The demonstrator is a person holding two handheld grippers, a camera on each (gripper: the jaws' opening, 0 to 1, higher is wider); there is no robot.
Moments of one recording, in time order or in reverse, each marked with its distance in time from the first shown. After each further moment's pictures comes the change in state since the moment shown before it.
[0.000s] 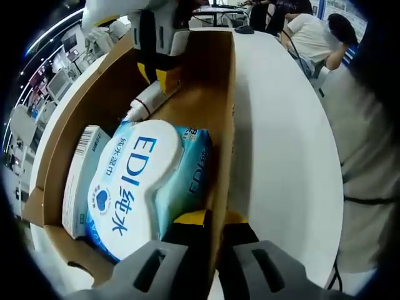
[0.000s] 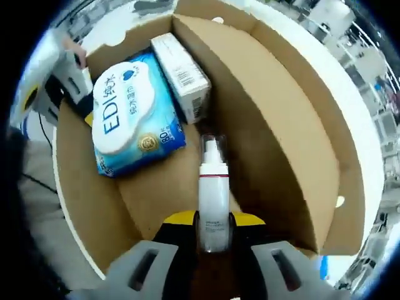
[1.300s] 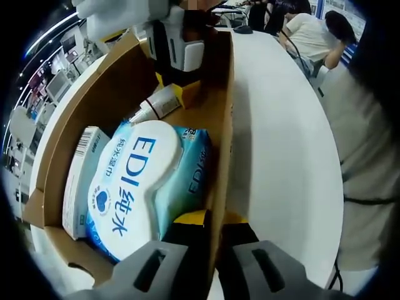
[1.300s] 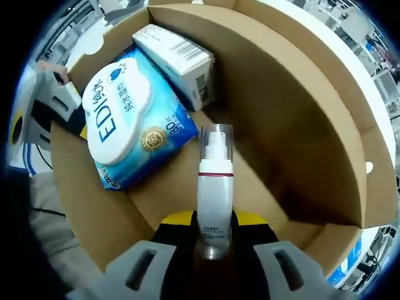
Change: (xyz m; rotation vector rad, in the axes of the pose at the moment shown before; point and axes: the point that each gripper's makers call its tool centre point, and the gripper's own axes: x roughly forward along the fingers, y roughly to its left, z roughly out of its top) left arm -0.001 0.000 0.000 0.010 -0.002 -0.004; right arm 0.019 0.017 -0.009 0.044 0.051 -0.013
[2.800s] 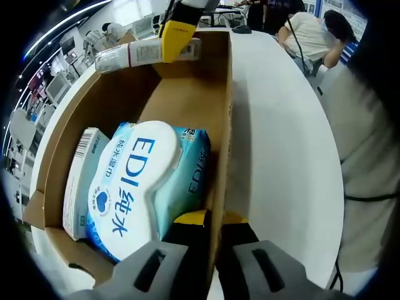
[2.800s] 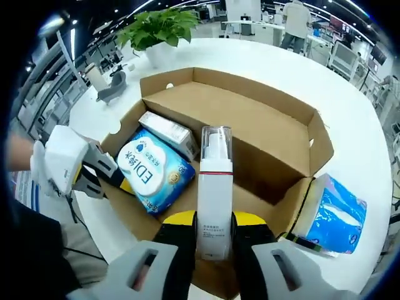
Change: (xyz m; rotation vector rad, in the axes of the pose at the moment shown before) left arm 0.000 0.001 0.000 0.009 -0.002 0.001; right arm -0.084 -0.003 0.010 0.302 -0.409 -0.005
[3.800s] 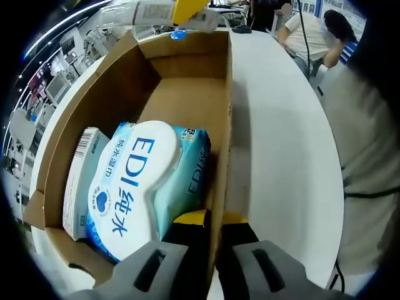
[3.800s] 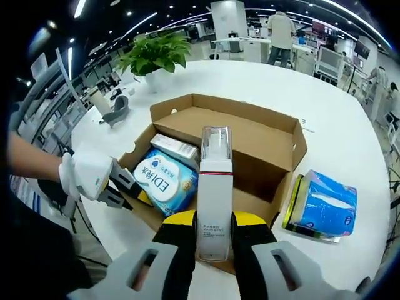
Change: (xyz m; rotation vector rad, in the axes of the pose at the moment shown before) left arm 0.000 -0.001 0.000 -0.001 0.002 0.001; right arm -0.039 0.012 0.001 0.083 -0.137 -0.008
